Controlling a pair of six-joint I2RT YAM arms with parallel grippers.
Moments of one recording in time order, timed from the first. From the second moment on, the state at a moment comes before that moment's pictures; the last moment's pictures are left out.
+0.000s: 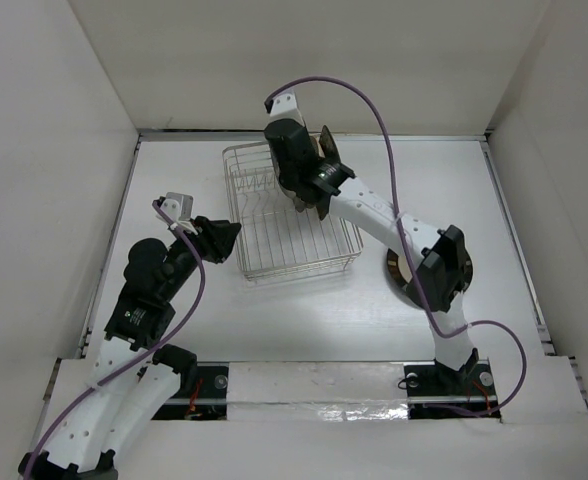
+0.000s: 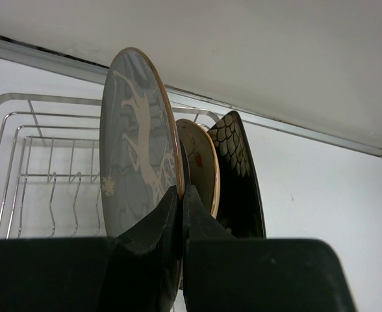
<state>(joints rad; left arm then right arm) -0.37 0.57 0.68 -0.15 0.14 -0.38 0.85 2.05 2.11 -0.34 0.83 -0.06</state>
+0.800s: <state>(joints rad) -0.37 0.58 0.68 -0.15 0.16 -0.38 0.89 2.17 2.12 -0.33 0.89 -0.06</state>
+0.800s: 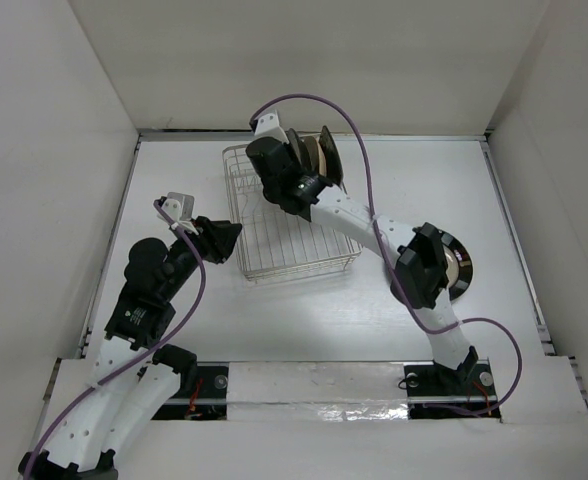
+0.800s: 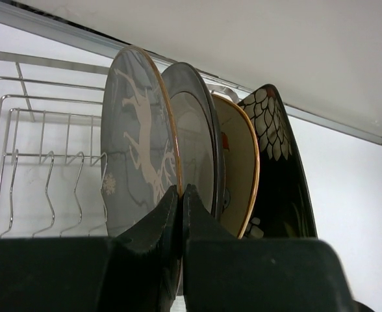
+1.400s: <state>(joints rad) -0.37 0.57 0.68 -0.15 0.17 -0.38 0.89 2.24 2.13 -0.33 0.85 0.06</state>
